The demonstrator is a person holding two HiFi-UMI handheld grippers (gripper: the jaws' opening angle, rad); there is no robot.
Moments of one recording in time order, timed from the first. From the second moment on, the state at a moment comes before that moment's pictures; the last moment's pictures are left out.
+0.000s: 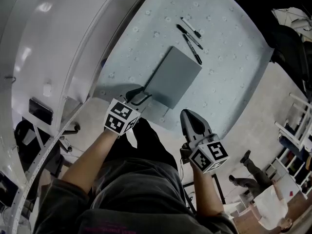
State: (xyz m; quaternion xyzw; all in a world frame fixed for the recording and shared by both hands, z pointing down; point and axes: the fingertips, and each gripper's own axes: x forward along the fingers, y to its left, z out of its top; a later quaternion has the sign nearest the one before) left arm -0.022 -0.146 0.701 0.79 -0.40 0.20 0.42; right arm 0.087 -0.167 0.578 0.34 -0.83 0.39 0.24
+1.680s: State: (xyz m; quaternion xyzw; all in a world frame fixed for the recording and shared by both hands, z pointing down) left arm -0.006 -0.144 0.655 0.80 -0.40 0.22 0.40; right arm 0.122 -0.157 0.568 0.38 -0.81 0.41 0.19
